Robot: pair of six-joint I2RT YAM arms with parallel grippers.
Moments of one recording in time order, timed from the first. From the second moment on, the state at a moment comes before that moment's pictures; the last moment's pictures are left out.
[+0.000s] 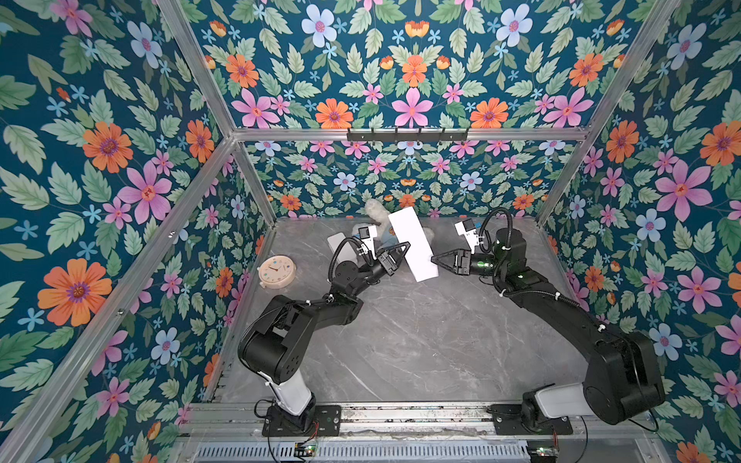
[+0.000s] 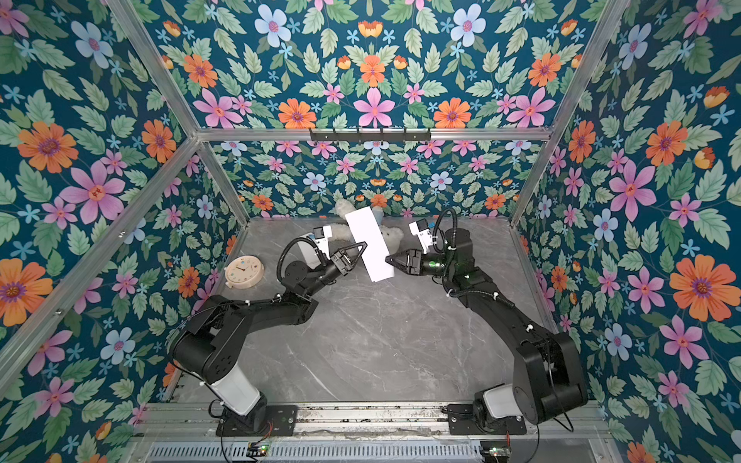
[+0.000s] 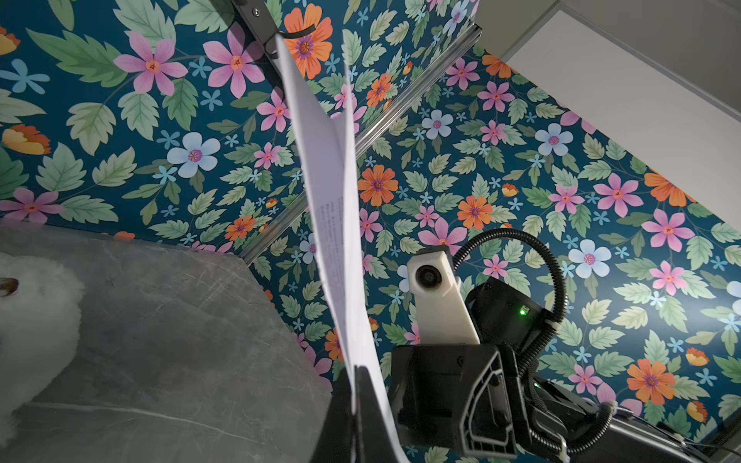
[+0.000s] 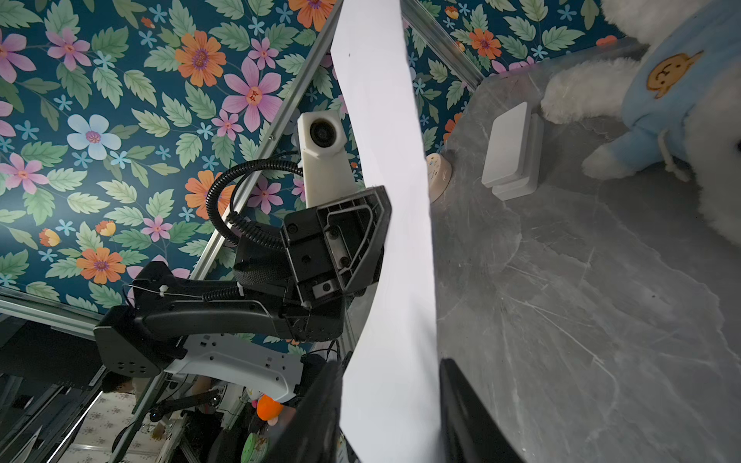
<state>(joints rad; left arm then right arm) -0.53 1.70 0.78 1.28 0.45 -1.02 0.29 1.41 0.98 0.17 -0.97 0.68</state>
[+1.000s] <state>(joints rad) -0.52 1.71 0.79 1.29 0.43 -1.04 0.29 1.35 0.91 0.16 -0.96 0.69</state>
